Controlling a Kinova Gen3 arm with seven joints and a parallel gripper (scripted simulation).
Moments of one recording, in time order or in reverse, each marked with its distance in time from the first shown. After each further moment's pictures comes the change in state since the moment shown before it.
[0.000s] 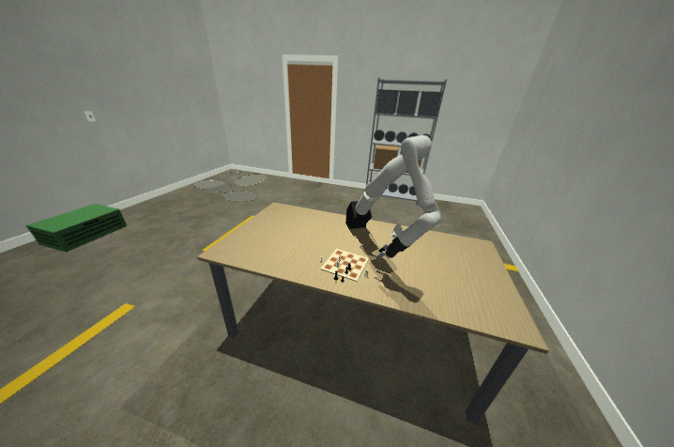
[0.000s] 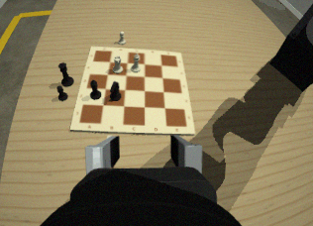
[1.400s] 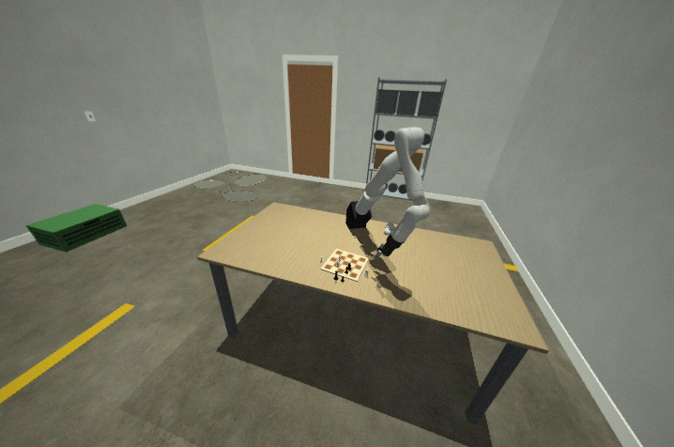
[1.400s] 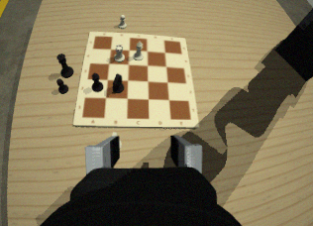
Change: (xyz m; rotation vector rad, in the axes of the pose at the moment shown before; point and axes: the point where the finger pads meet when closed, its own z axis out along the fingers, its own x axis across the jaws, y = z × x) arm -0.010 -0.013 0.002 -0.150 0.013 0.003
